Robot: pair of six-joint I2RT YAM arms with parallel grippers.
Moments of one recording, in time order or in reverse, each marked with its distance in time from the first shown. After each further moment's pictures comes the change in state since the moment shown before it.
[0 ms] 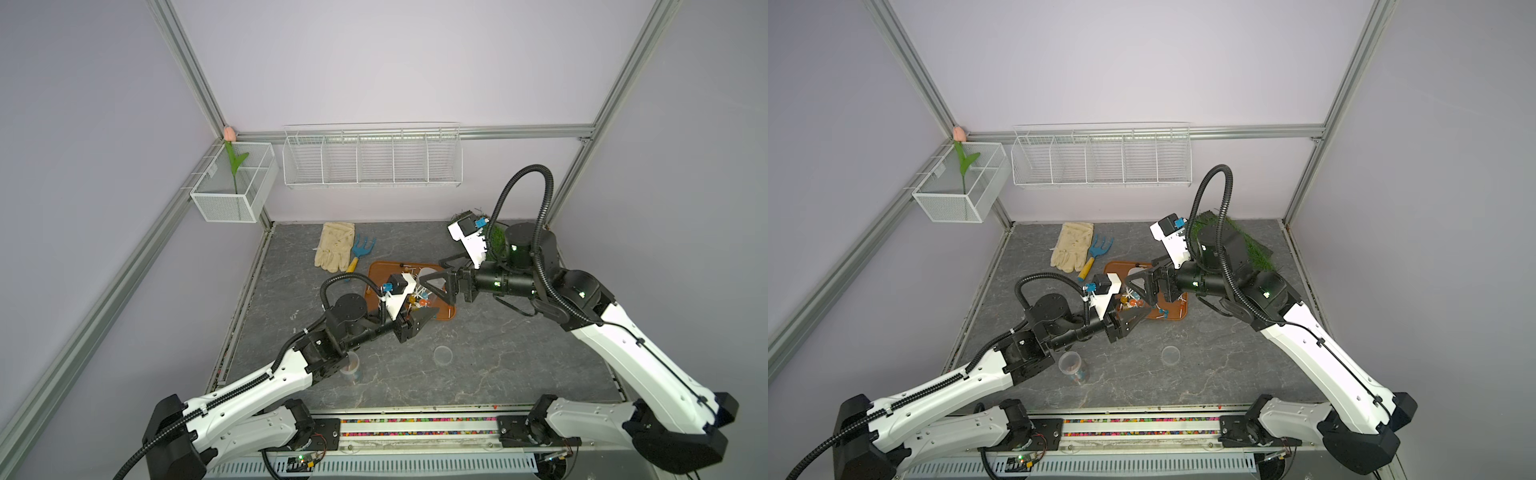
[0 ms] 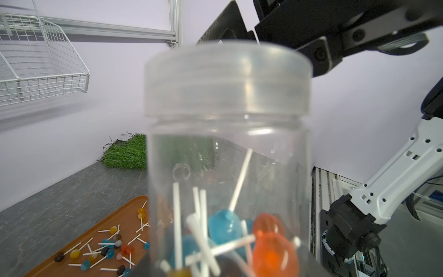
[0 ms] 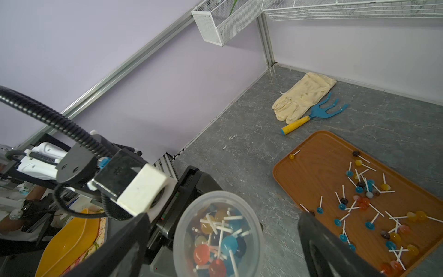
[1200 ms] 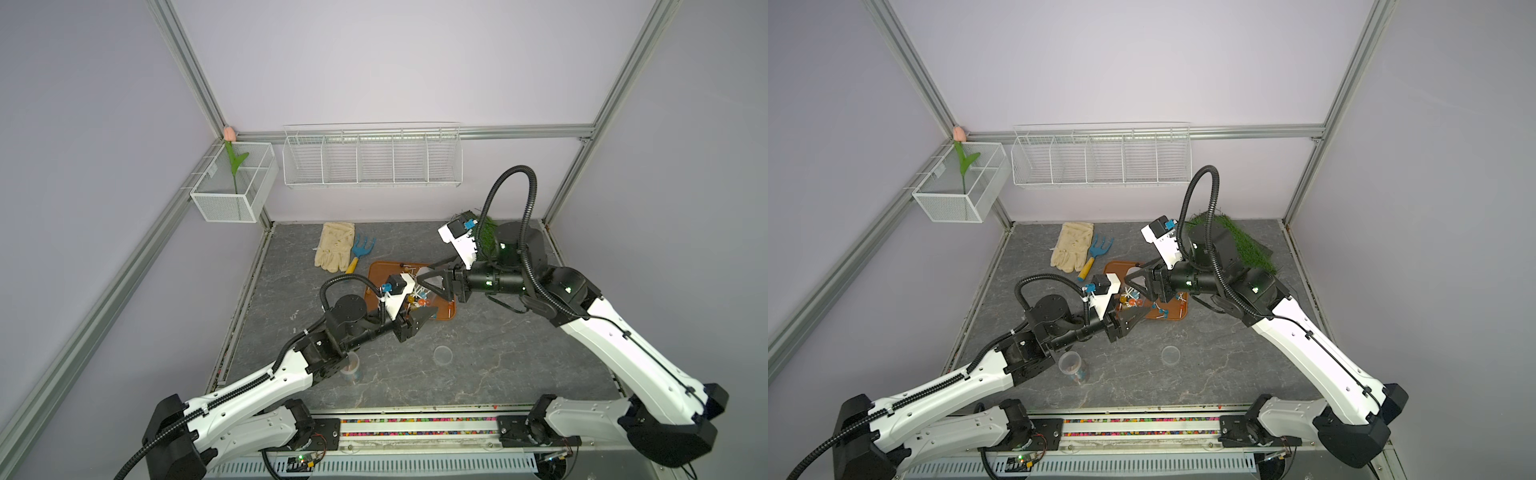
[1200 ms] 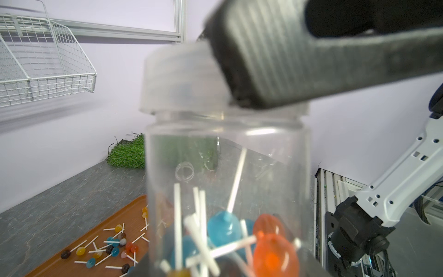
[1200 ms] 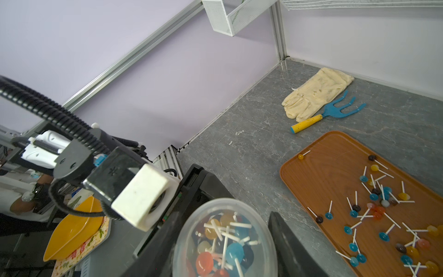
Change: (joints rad) left arm 0.001 -0.001 -0.013 0.024 0.001 0.002; right arm -0.020 0.038 -0.005 0.035 -0.136 -0.082
